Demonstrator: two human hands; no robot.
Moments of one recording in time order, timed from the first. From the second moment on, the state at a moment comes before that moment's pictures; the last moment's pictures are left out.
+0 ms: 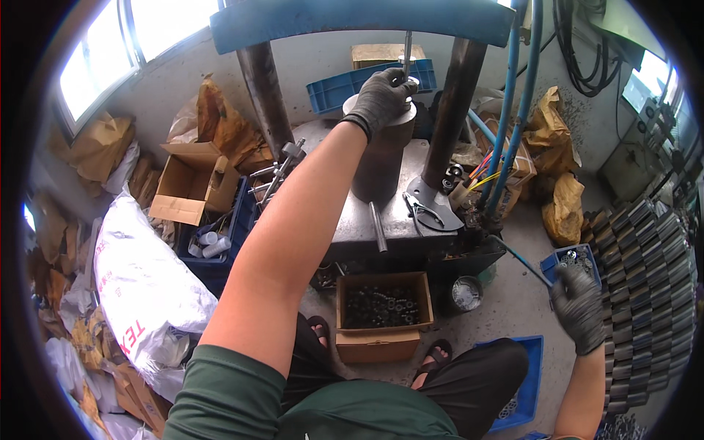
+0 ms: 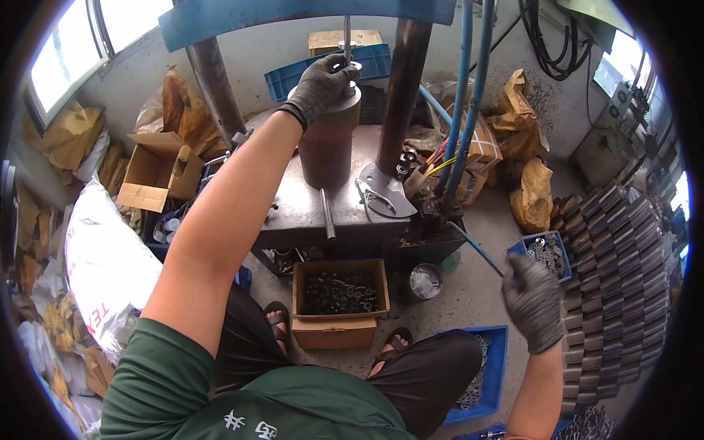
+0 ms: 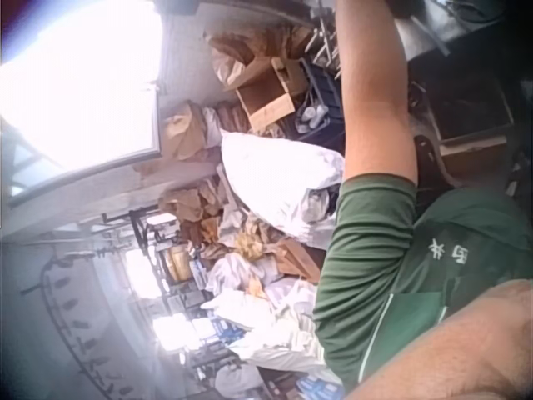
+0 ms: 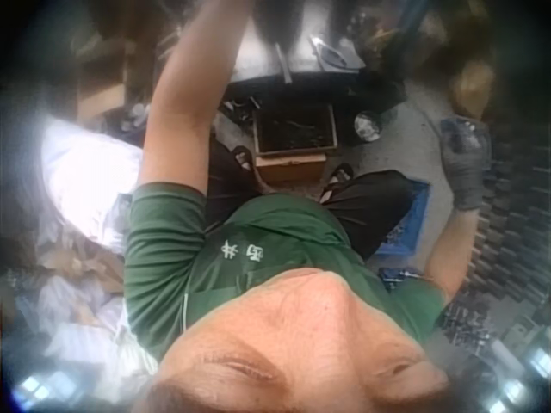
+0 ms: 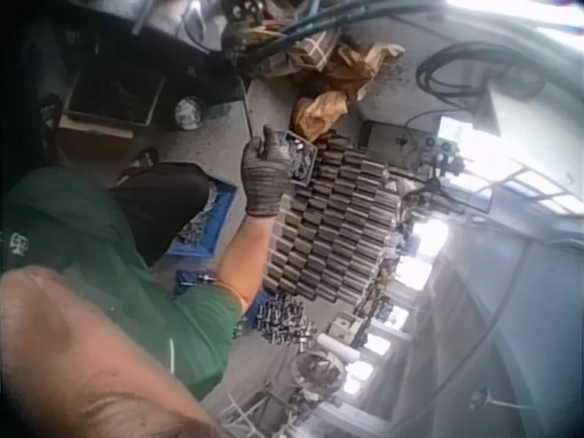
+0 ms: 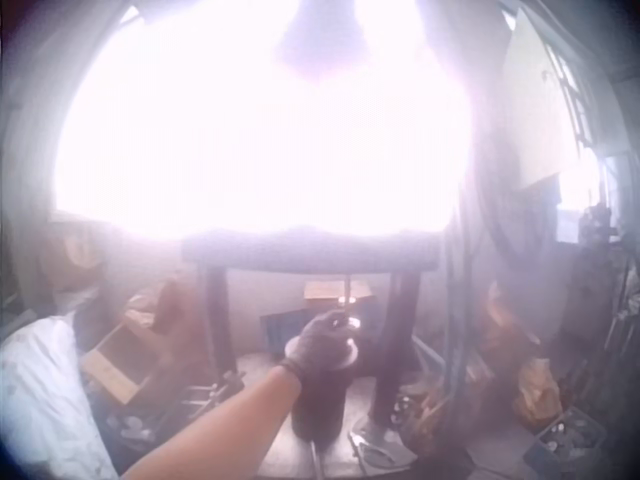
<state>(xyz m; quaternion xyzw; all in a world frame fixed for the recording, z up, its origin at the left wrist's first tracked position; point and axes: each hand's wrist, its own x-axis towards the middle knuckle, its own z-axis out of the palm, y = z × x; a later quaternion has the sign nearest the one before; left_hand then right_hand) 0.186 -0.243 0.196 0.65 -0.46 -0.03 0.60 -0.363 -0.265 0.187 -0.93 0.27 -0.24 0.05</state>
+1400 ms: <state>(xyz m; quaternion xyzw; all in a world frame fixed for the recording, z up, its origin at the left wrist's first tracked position) 0.145 -0.229 0.216 0.64 -0.42 -0.11 0.63 -0.386 -0.256 0.173 -0.94 0.28 0.03 0.21</state>
